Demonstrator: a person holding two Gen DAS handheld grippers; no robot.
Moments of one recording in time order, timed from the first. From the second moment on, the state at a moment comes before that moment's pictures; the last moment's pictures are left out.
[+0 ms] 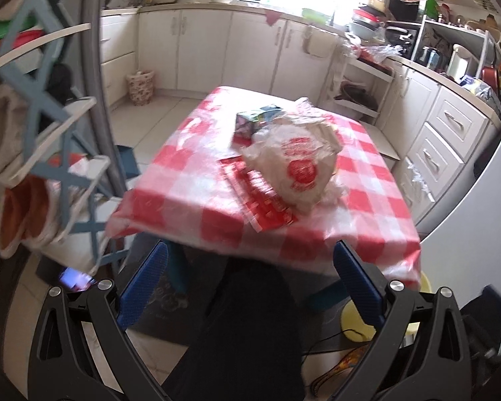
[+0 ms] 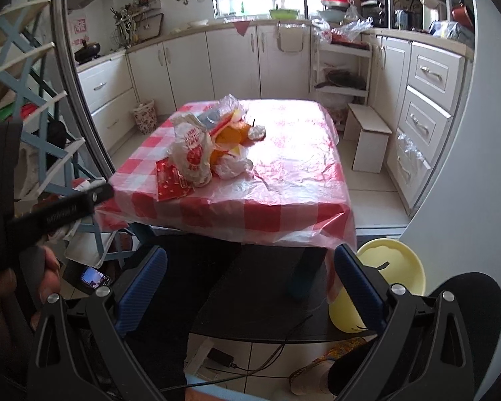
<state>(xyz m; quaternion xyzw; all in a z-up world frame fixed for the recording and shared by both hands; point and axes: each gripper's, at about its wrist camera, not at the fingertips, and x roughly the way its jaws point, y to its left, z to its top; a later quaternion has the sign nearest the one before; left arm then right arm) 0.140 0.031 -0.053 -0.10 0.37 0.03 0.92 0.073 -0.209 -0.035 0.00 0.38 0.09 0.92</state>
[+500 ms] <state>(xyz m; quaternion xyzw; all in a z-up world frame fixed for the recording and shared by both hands) 0.277 -0.060 -0.106 0.00 0.39 0.04 0.92 0.111 -0.224 -0.079 0.02 0.43 0.08 0.90</state>
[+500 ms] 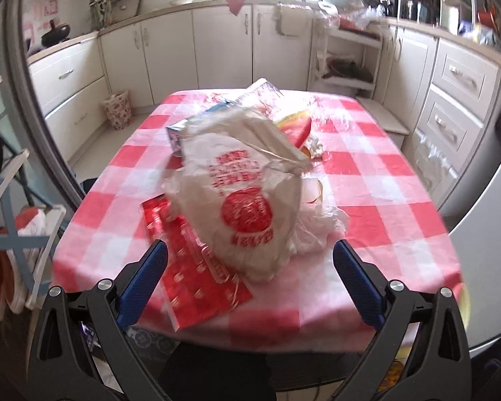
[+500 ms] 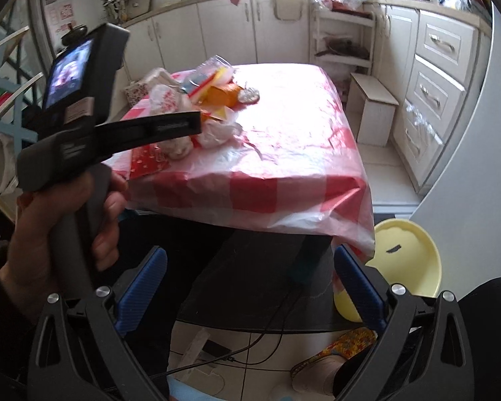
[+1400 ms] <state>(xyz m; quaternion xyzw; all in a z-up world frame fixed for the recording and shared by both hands) 0.280 0.042 -0.095 -0.12 0.34 -0.02 0.93 0.278 -0.163 -0.104 -0.04 0.39 0.17 0.91</state>
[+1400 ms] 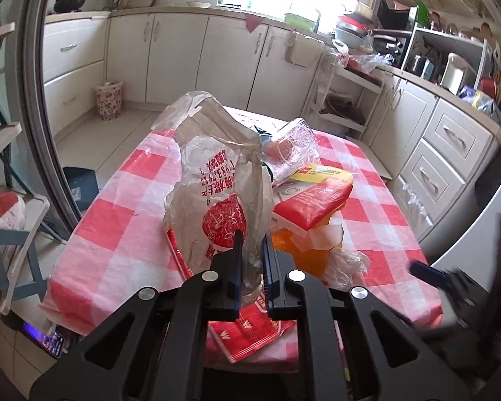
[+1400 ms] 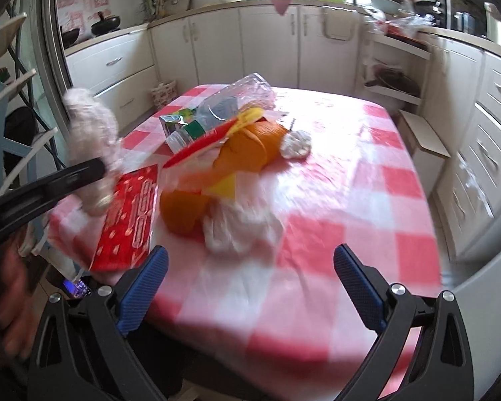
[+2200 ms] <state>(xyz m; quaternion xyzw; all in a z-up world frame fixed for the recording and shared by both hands) 0.263 0.065 -0.048 -0.18 0.29 -0.05 0.94 0.283 -0.211 -0.111 0.01 0.42 0.17 0.89</state>
